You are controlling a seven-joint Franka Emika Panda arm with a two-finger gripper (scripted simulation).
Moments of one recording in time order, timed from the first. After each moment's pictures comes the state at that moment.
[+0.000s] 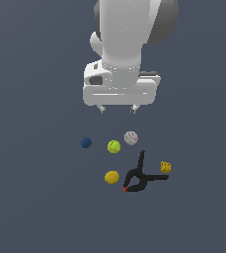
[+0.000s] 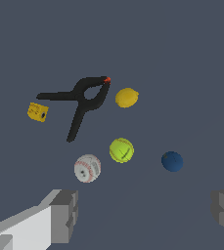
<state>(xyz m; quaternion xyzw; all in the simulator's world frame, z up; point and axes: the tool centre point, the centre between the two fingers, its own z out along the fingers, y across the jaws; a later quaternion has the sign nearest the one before) 0.005 0.018 0.314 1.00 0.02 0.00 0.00</state>
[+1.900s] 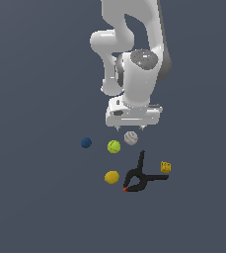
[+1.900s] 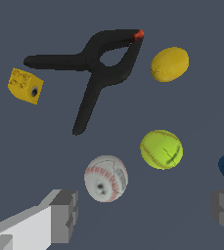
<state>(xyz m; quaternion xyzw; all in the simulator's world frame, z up) -0.026 0.073 0.181 1.00 0.03 -0.01 0.01</state>
